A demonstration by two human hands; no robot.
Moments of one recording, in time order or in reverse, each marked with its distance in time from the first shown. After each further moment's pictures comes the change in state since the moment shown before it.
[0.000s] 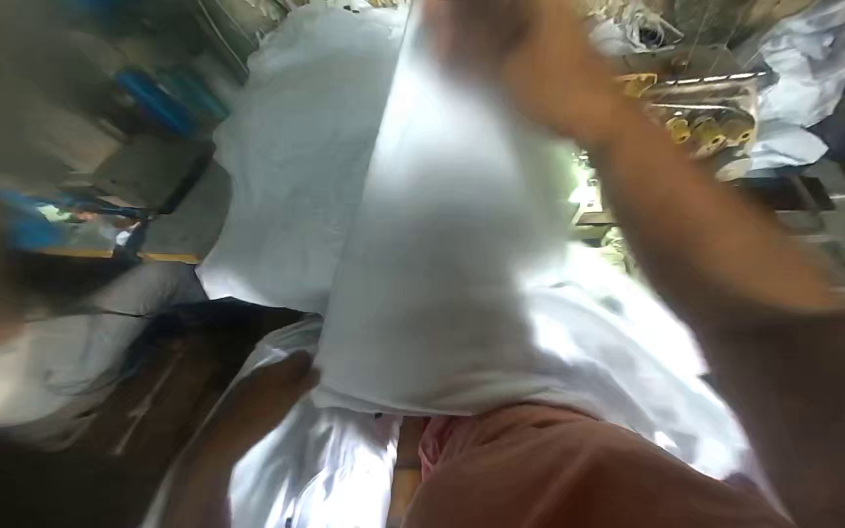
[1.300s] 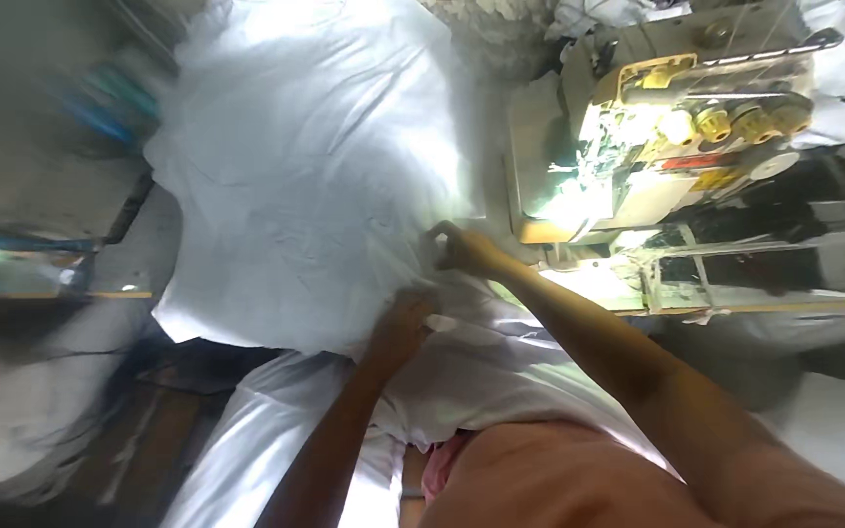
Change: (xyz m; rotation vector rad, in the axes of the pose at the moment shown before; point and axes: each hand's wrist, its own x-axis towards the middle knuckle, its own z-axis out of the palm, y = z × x) left_hand 0.182 0.072 0.113 -0.001 0.214 0.787; right_hand -0.063 0.181 0.124 0.021 -0.398 0.514
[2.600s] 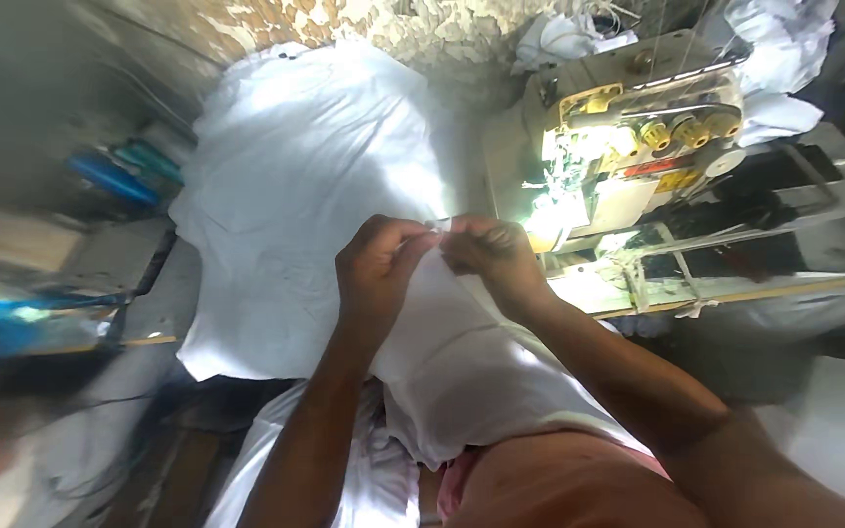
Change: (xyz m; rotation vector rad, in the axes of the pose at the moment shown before) left_hand 0.085 0.089 -0.105 -0.213 0.550 0.268; right_hand -0.092 -0.103 -0.025 0.787 0.559 -0.334
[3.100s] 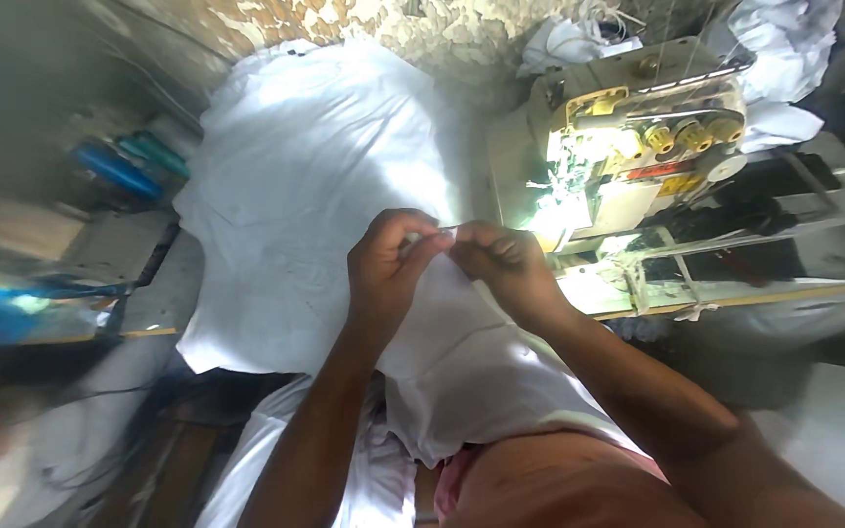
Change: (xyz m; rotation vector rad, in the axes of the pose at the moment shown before) left_hand -0.005 0.001 0.006 -0.239 0.002 -0.005; right_hand -0.014 -0.011 -0.003 -0.233 -0.081 -0.141
